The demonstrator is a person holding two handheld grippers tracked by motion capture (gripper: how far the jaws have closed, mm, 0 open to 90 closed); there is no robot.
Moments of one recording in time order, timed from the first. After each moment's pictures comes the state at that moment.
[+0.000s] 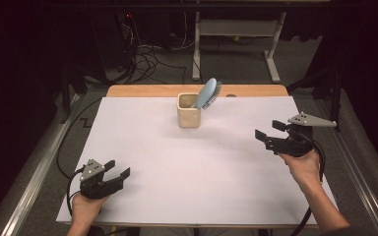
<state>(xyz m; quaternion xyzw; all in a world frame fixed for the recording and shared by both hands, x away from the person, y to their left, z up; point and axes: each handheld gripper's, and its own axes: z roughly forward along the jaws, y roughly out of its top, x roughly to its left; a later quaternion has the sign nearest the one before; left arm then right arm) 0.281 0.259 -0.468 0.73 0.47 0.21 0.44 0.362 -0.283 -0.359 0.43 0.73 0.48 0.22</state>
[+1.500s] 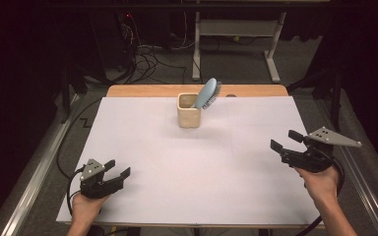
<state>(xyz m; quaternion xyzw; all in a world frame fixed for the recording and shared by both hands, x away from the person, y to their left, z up) 0.282 0.259 -0.468 0.73 0.48 0.21 0.44 0.322 -0.314 -0.366 0.44 0.71 0.49 0.25</state>
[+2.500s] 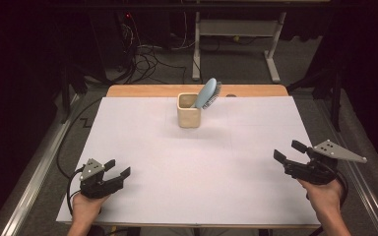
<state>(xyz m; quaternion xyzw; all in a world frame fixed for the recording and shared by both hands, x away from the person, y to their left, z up) 0.282 0.259 -0.467 0.73 0.48 0.21 0.45 0.299 -0.322 -0.384 0.44 0.70 0.50 0.26</state>
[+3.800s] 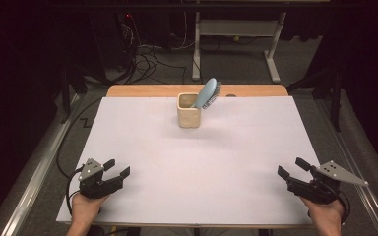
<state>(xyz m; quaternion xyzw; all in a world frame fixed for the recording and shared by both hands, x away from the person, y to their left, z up) 0.281 0.260 -0.465 0.73 0.47 0.21 0.45 0.269 -0.336 -0.426 0.47 0.69 0.49 0.26</state>
